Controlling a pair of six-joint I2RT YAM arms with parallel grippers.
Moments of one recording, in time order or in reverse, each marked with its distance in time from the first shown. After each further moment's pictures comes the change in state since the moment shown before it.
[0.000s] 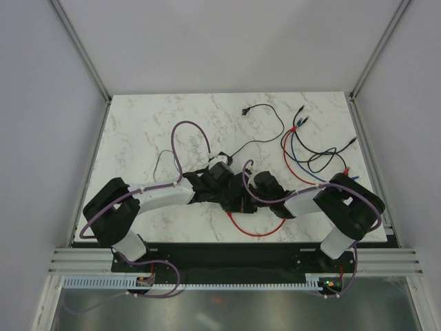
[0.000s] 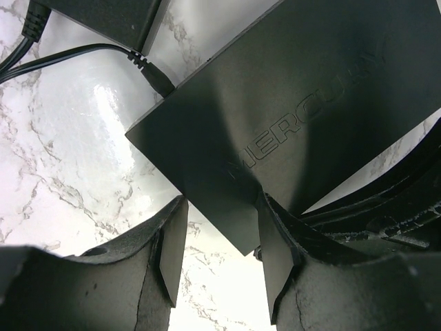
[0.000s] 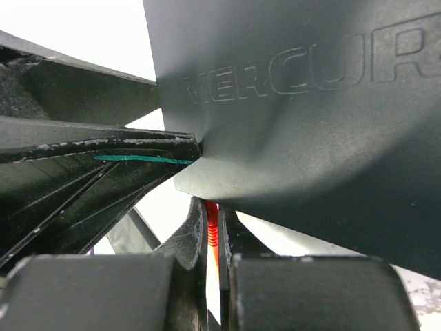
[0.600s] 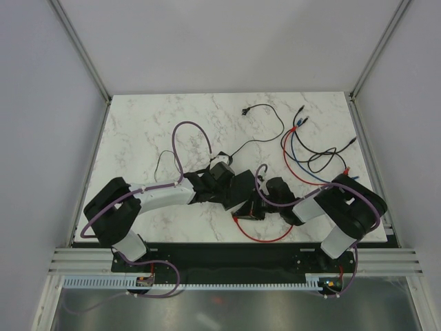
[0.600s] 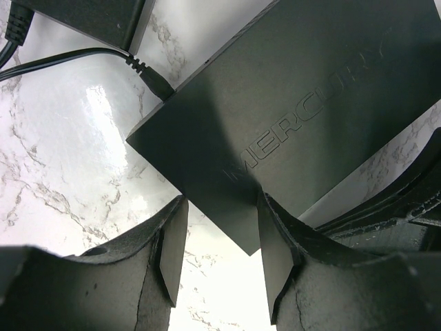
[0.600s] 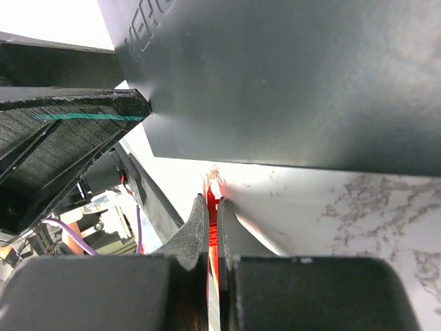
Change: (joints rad) left arm -0.001 0.008 0.000 0.023 0.021 0.000; right arm -0.078 -0.006 -0.155 0.161 -0.117 0.208
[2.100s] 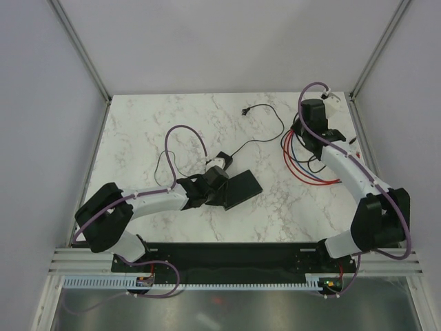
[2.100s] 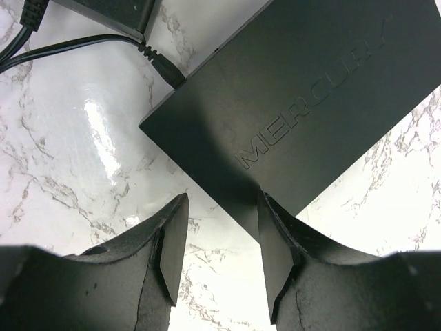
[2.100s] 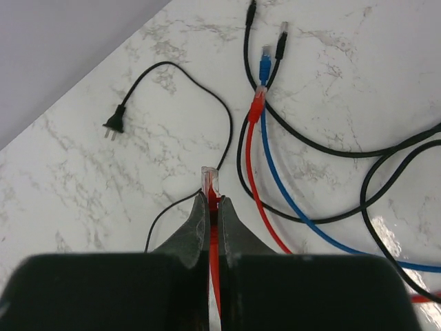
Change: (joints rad) left arm 0.000 -0.079 -0.106 0.095 -0.002 0.010; right arm -0.413 -0.228 0.855 -0.985 0.929 -0.390
